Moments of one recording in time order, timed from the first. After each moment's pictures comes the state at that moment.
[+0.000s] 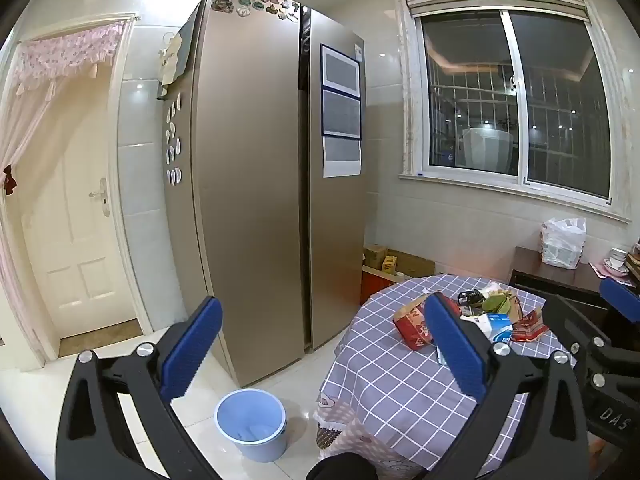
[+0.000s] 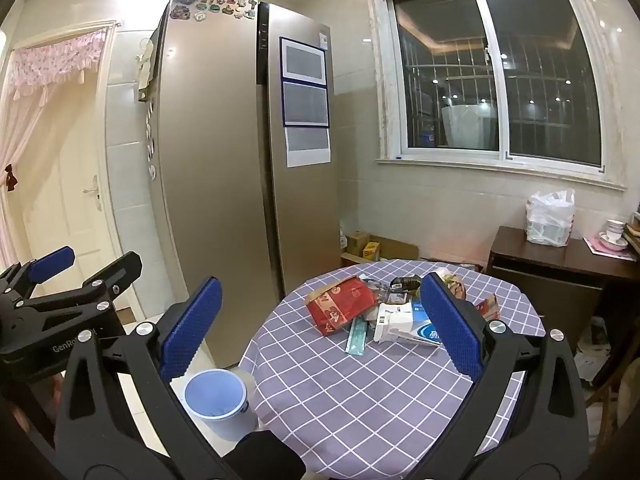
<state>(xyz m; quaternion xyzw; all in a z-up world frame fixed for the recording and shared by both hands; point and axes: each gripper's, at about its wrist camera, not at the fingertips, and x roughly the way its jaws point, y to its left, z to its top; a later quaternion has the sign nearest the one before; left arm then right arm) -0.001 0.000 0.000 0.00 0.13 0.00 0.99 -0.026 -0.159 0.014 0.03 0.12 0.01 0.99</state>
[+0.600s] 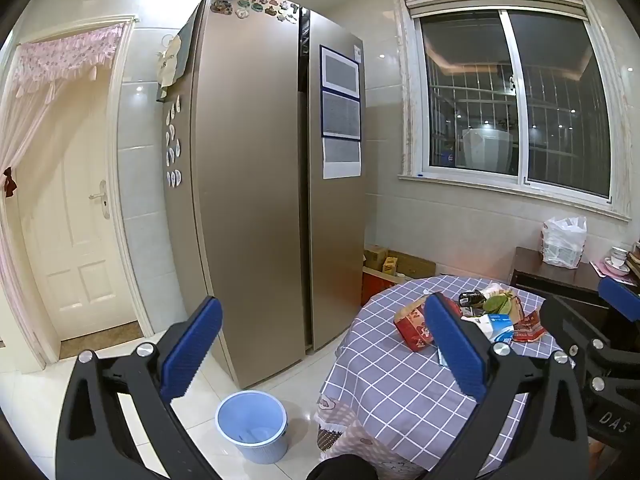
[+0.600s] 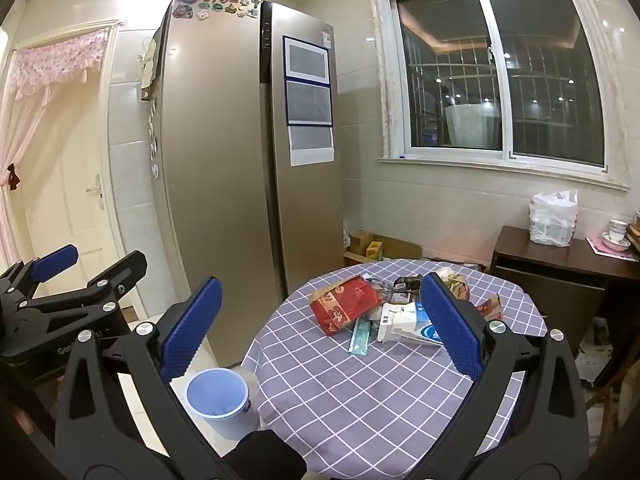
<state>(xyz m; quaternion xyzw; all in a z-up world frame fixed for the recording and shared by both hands) -0.001 -0.001 0.004 0.01 0.13 0.00 0.99 -0.025 -0.154 0.017 0.03 0.12 0.01 0.99</state>
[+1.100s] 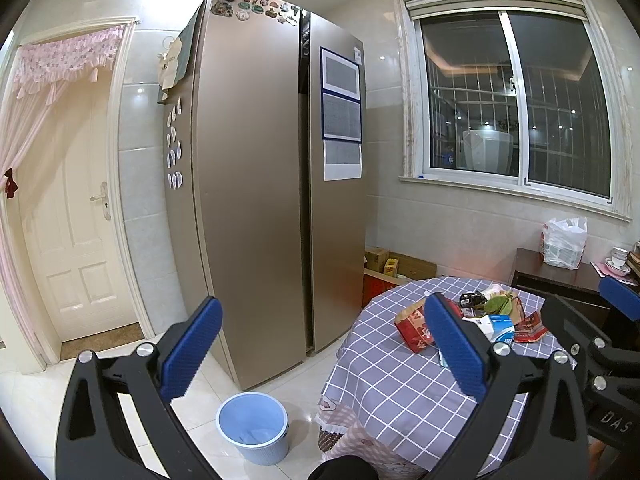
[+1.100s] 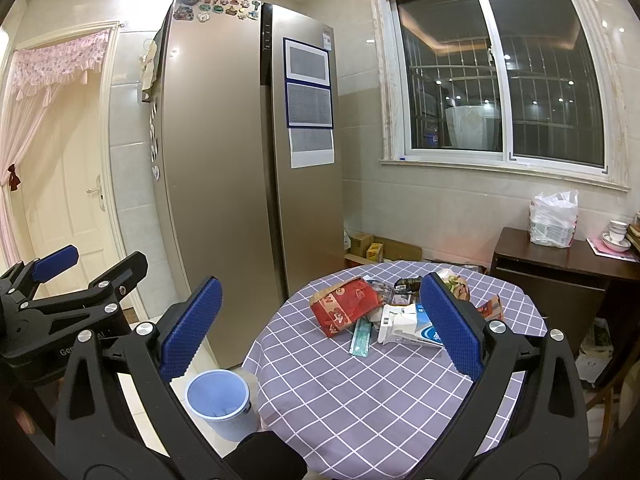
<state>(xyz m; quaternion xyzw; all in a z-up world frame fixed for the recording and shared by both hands) -0.002 0.001 0.009 0.01 0.13 0.00 0.99 -0.026 -0.155 0.017 0.03 0.12 0.01 0.99</state>
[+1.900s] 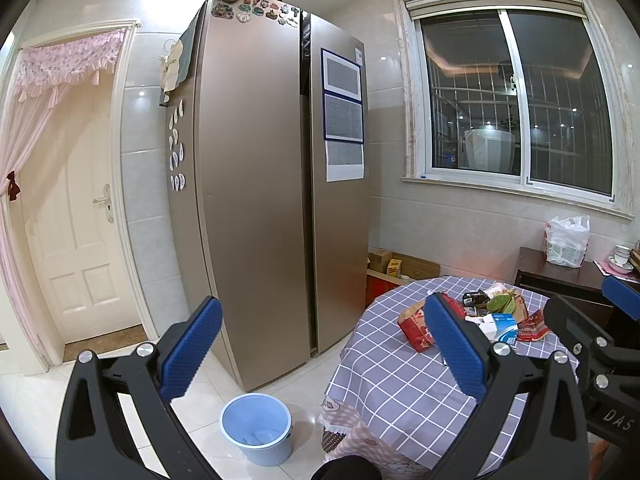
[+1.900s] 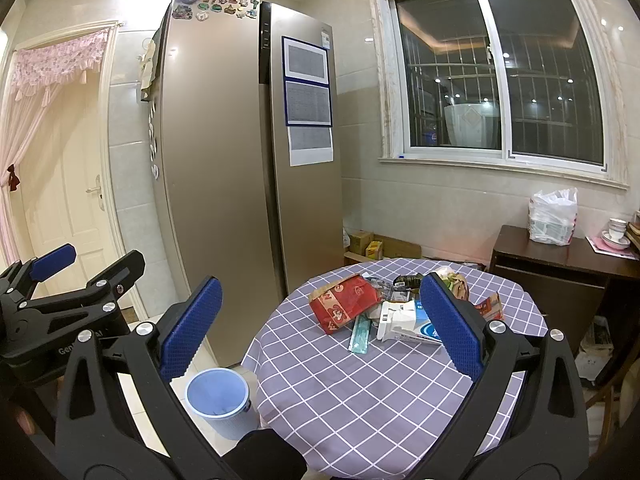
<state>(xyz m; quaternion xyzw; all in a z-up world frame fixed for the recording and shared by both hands) -0.003 0.005 0.009 0.01 0.13 0.00 0.99 -0.027 -0.156 0.016 0.03 0.12 0.01 0.99</state>
